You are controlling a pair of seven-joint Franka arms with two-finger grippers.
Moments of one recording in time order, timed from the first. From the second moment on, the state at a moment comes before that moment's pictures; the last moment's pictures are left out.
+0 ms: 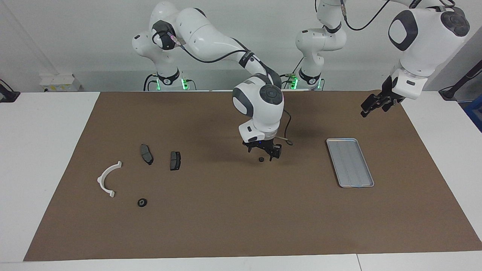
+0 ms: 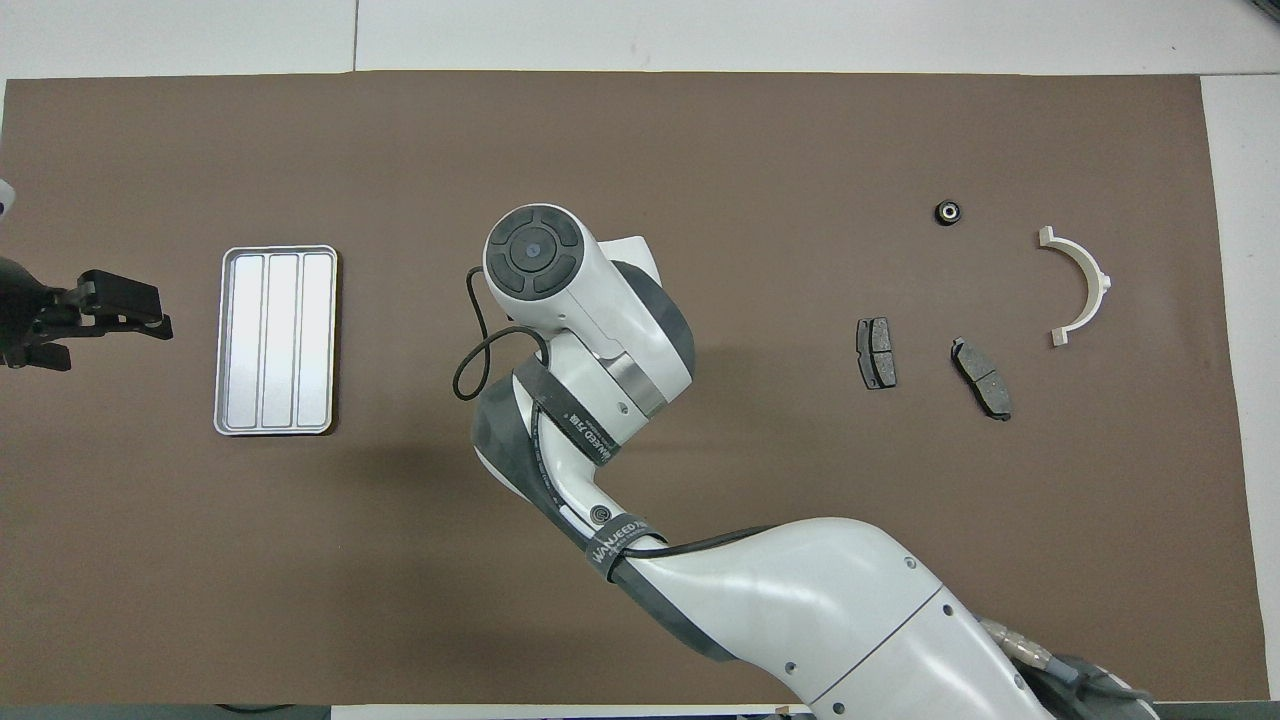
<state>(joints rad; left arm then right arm) -0.03 -0.03 0.05 -1.75 -0.02 1.67 -0.19 0.67 0.75 0.00 -1.18 -0.03 1.94 1.18</state>
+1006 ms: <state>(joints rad) -0.03 -0.02 0.02 -1.67 0.00 1.58 -0.16 0.67 0.81 0.01 -1.24 -0.01 2.02 1.18</state>
